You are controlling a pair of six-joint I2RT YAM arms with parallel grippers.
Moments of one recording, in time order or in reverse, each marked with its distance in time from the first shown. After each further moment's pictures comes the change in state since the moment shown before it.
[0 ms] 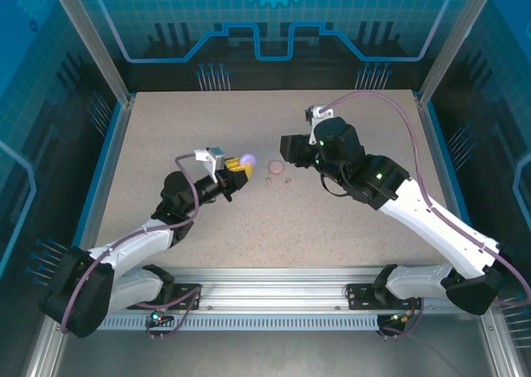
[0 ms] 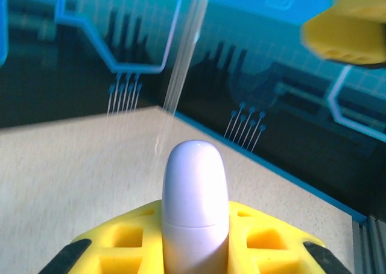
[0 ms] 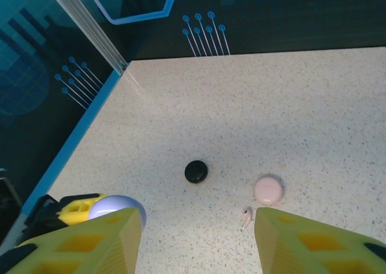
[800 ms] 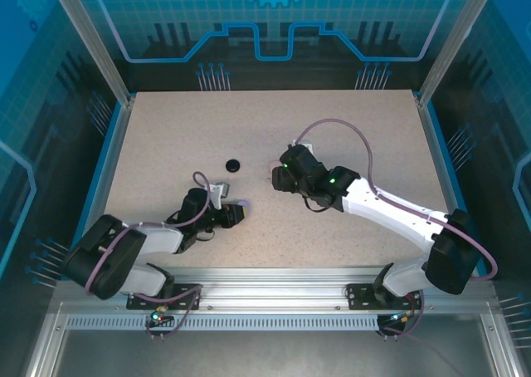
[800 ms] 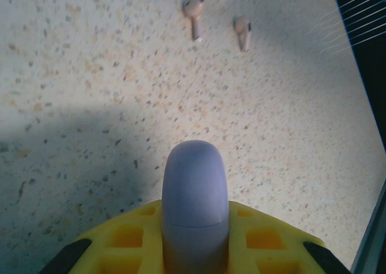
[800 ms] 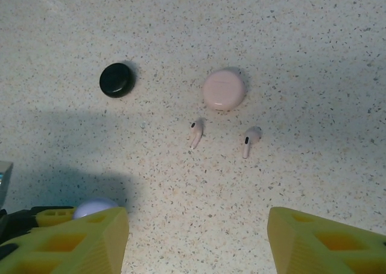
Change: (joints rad) left arm 0.002 0.280 -0.161 -0.206 -0.028 -0.278; right arm 0.019 0.188 -0.227 0.047 0.027 0.141
